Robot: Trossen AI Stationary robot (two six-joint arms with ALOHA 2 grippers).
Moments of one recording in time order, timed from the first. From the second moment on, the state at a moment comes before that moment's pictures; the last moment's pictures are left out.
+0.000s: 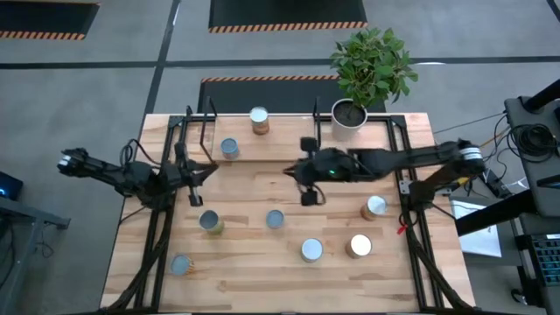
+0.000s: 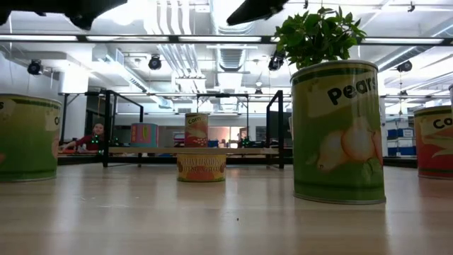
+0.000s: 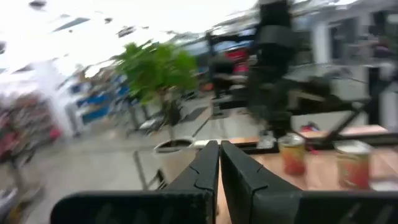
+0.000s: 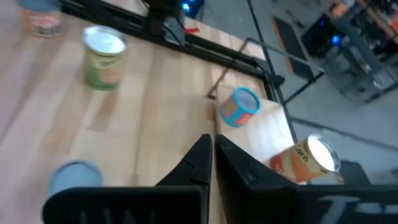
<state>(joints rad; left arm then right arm) -0.30 0.43 0.36 0.26 -0.62 0.29 0.05 1.48 1.29 -0.29 0.22 -0.32</state>
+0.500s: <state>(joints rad) -0.30 0.75 0.78 -0.70 -0.34 -0.47 0.08 1.21 0.93 0.06 0.23 -0.38</state>
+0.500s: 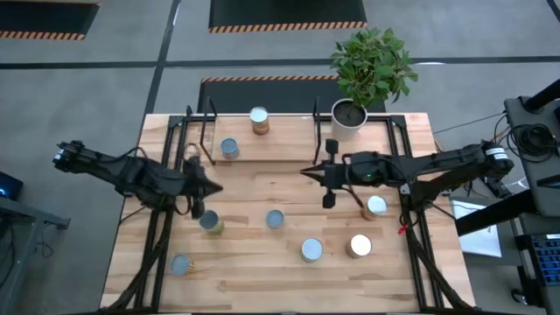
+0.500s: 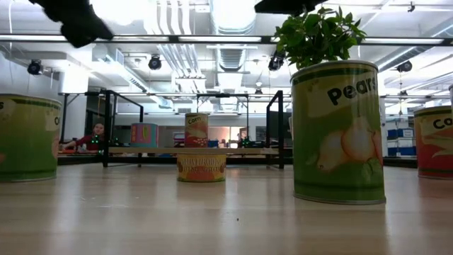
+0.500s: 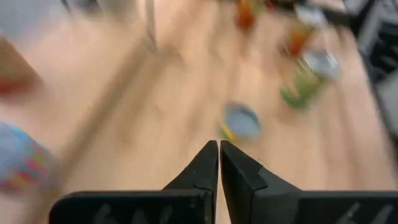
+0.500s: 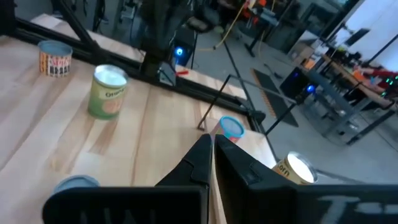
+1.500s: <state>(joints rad) -0.51 1.04 0.92 -1.05 -0.15 -1.03 0.08 1.20 0.89 0.09 0.23 -0.43</state>
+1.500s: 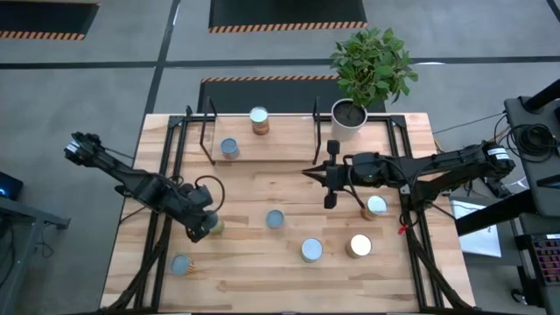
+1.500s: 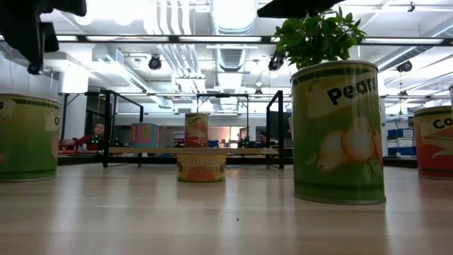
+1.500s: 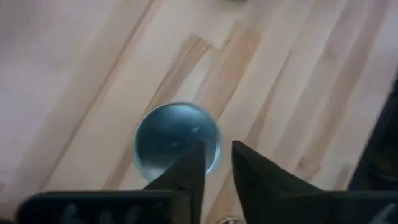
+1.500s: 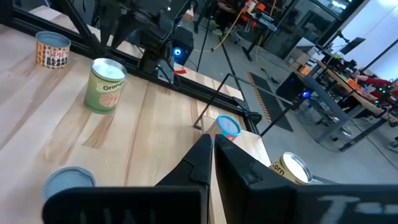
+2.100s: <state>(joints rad) -0.52 1.15 0.92 -1.09 -0.15 -1.07 0.05 1.19 0.88 0.05 0.23 -0.46</state>
